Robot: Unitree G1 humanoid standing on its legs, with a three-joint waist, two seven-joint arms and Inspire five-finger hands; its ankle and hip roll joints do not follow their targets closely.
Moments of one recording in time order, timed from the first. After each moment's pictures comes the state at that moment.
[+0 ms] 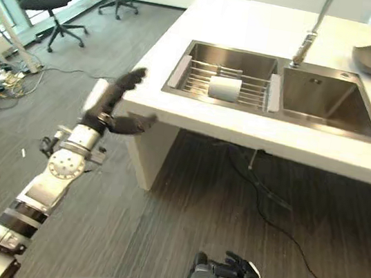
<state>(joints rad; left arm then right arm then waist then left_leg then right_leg) -0.25 0.50 -0.26 0.08 0.07 -0.23 0.12 -0.06 -0.29 0.13 1.32 0.24 -0.13 0.18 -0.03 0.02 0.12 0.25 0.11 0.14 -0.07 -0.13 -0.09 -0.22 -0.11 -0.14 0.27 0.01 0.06</state>
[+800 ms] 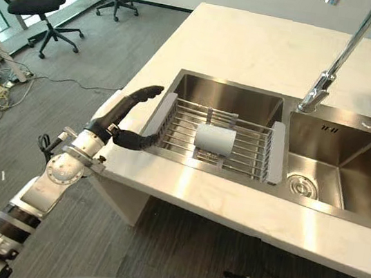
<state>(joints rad) -0.21 0.54 -0.22 0.03 0.13 -0.22 0.04 -0.04 -0.28 0.22 1.37 0.16 -0.08 0.19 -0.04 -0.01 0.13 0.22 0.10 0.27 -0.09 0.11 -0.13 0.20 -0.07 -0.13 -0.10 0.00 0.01</state>
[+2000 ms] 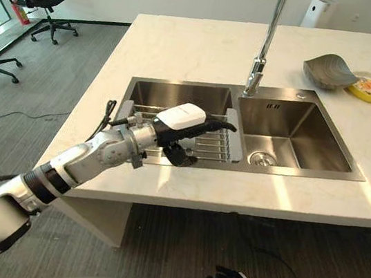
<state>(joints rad) -0.65 0.55 -0.67 0.08 0.40 -0.21 -0.14 -0.05 -0.27 0.20 1.33 0.15 -0.09 0.19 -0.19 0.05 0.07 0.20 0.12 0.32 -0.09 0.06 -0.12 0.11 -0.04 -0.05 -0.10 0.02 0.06</state>
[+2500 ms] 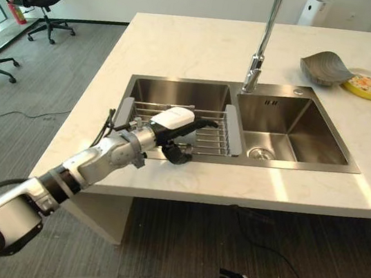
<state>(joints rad) -0.65 0.44 -0.67 0.32 0.45 -0.14 -0.03 -0.03 -0.28 0.20 1.31 0.16 -0.07 0.18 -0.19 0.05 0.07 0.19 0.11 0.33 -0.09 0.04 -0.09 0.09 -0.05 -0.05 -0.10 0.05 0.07</state>
